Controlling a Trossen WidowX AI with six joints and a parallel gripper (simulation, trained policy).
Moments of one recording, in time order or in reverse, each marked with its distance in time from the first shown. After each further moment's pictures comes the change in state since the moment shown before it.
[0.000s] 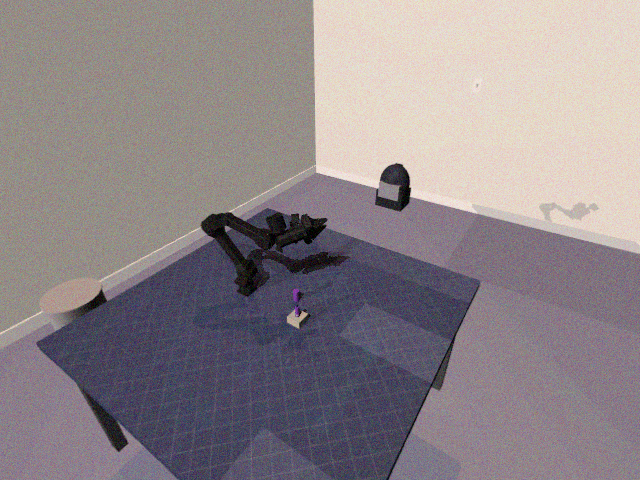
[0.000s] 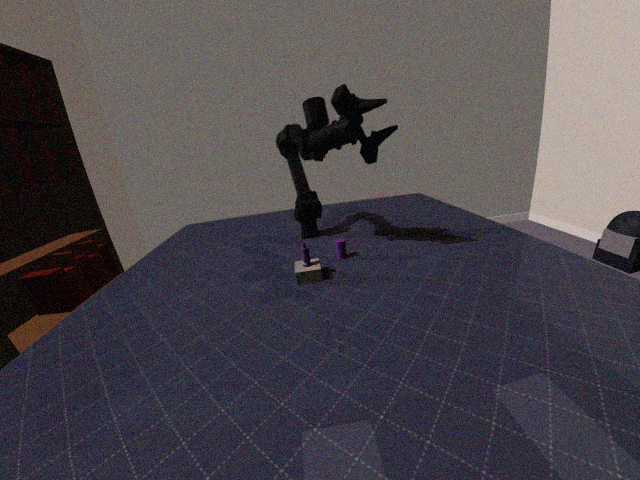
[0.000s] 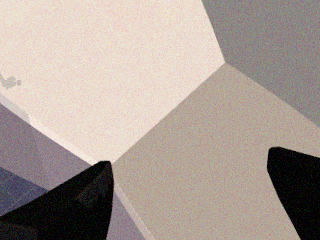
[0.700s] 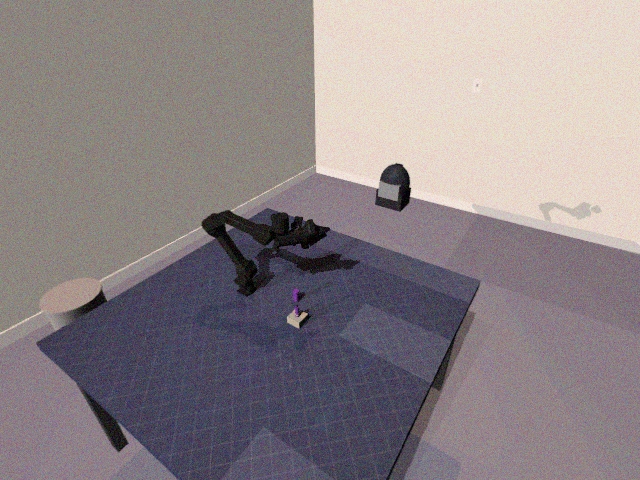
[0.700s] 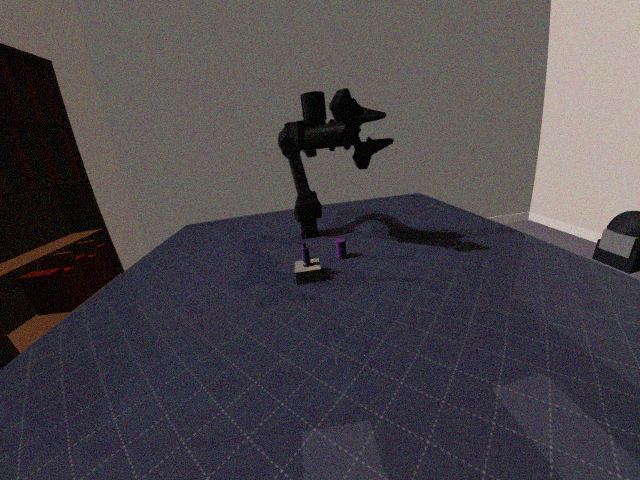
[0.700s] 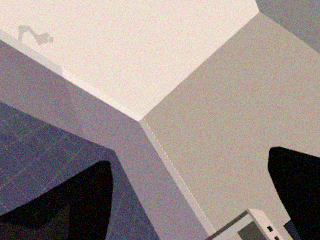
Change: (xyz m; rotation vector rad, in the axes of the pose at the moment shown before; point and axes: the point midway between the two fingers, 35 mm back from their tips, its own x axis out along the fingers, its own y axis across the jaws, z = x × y) arm -0.007 0.005 -0.030 0.051 0.180 0.137
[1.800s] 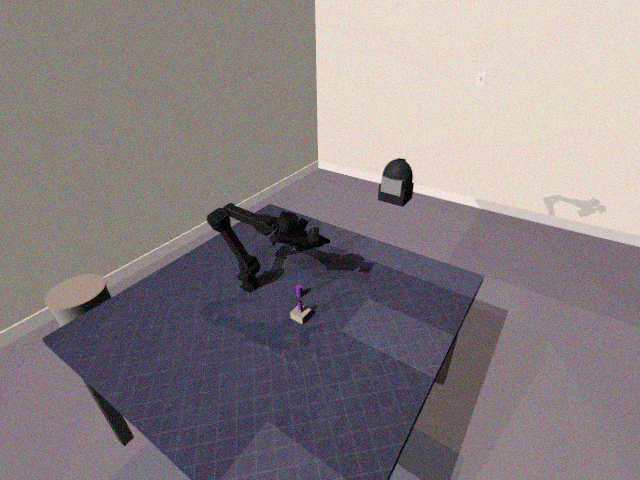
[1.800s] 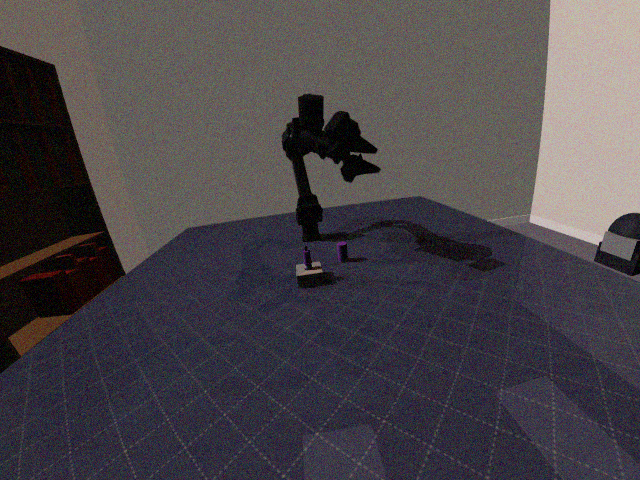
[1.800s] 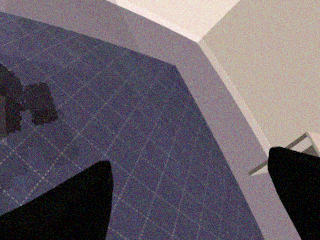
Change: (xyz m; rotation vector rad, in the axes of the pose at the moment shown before) arm -0.022 0.025 -0.043 0.113 0.275 0.223
